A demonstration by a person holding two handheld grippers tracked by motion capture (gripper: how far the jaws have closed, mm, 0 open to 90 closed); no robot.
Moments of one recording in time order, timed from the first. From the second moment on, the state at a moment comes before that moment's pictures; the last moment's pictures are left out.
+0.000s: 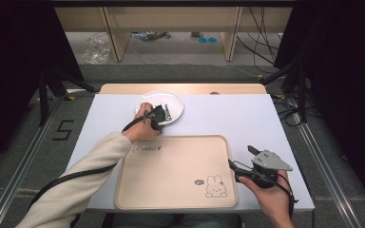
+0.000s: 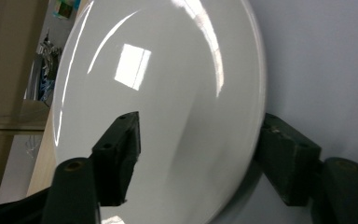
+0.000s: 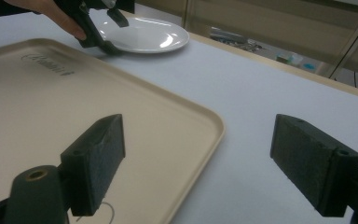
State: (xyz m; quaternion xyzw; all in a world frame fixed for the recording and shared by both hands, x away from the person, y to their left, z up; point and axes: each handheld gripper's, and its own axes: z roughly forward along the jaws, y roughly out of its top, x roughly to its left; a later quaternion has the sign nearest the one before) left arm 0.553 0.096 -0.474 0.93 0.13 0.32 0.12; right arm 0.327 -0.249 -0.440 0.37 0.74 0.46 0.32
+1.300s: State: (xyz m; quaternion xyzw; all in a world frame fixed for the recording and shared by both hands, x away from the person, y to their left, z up) left arm 0.537 0.077 -0.449 0.91 0.11 0.39 0.07; right arm 0.326 -0.248 -0.440 0.37 0.74 0.46 0.31
